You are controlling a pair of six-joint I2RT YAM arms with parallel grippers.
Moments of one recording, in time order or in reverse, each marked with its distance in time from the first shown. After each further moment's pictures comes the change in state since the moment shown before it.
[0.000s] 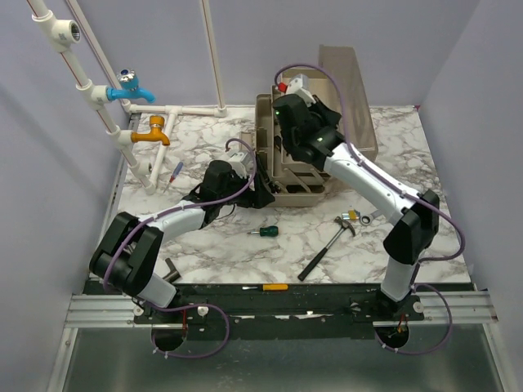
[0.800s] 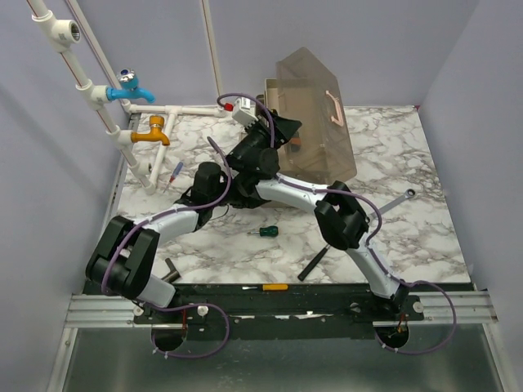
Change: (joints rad) left arm 0.067 -0.023 -0.064 0.077 0.119 -0.084; right arm 0.225 0.534 0.101 1.967 0.343 -1.695
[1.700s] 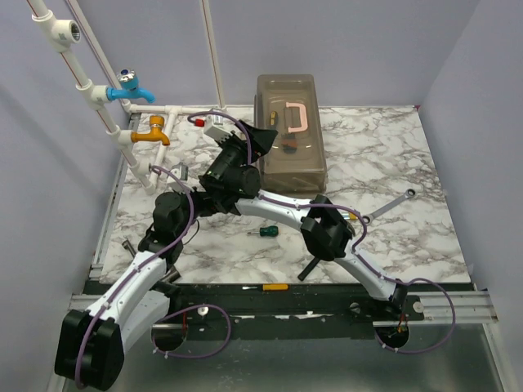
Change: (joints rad) left arm 0.142 -0.583 -0.300 -0.037 -0.327 -0.079; right arm 0.143 0.117 0.218 0.083 0.019 -0.097
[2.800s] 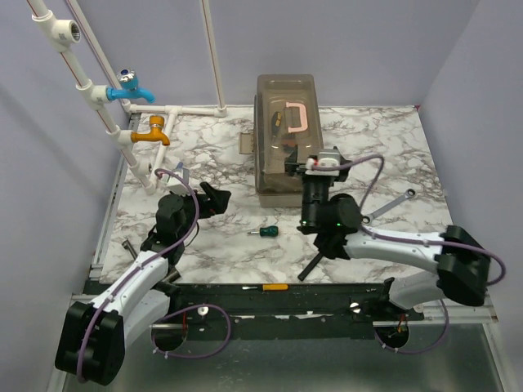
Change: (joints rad) left arm 0.000 -0.016 -0.055 0.023 -0.113 0.077; right arm 0.003 -0.984 -1.297 -0.179 -0.413 1.321
